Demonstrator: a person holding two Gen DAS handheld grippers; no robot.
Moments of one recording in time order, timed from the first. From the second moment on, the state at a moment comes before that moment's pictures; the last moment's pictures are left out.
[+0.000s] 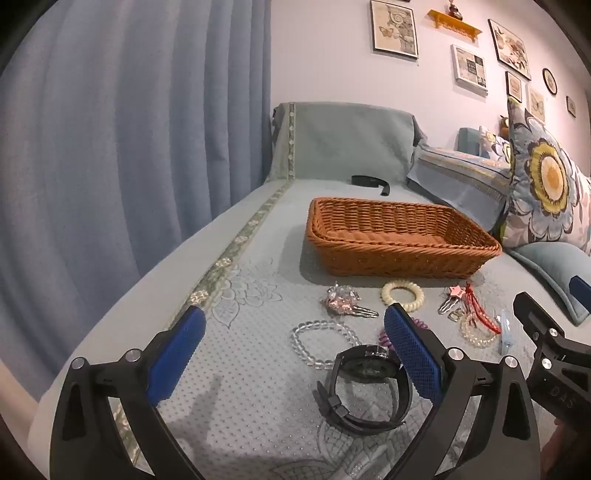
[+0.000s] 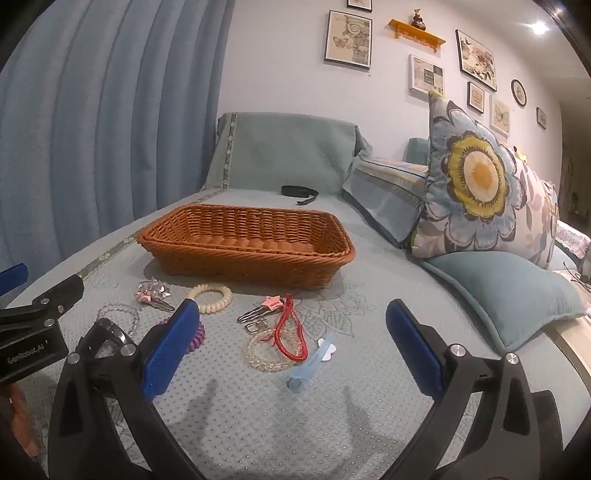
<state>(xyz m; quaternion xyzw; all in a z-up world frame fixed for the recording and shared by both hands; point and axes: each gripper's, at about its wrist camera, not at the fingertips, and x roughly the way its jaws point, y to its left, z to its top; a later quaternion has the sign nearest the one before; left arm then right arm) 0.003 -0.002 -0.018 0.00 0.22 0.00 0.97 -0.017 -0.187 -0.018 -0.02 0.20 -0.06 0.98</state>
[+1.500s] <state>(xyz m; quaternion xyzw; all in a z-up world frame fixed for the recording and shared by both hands) 0.000 -0.008 -0.021 0.01 0.22 0.01 0.98 -0.019 -0.185 -0.018 -0.02 0.20 -0.05 0.98</state>
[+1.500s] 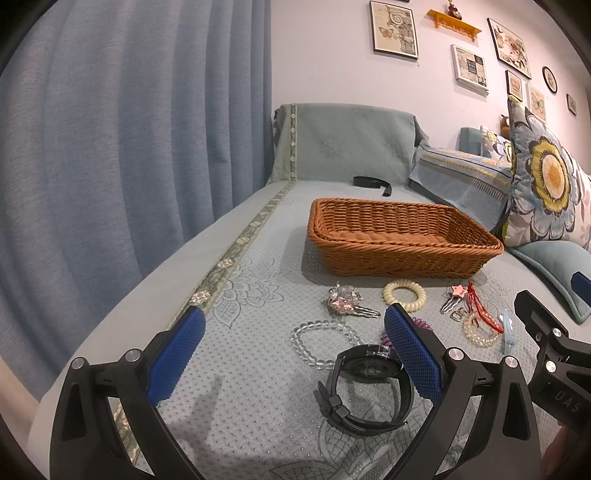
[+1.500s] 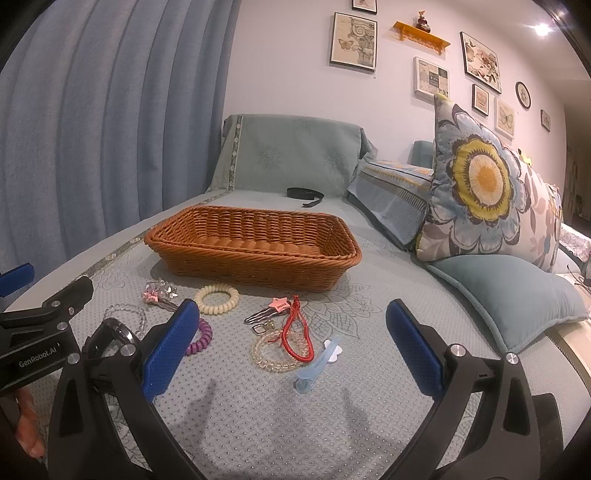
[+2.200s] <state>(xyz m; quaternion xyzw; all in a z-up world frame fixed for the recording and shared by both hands) 0.000 -0.009 -0.020 0.01 0.22 0.01 0.98 -0.018 -0.188 -0.019 -0.01 0.20 -0.06 0.98</state>
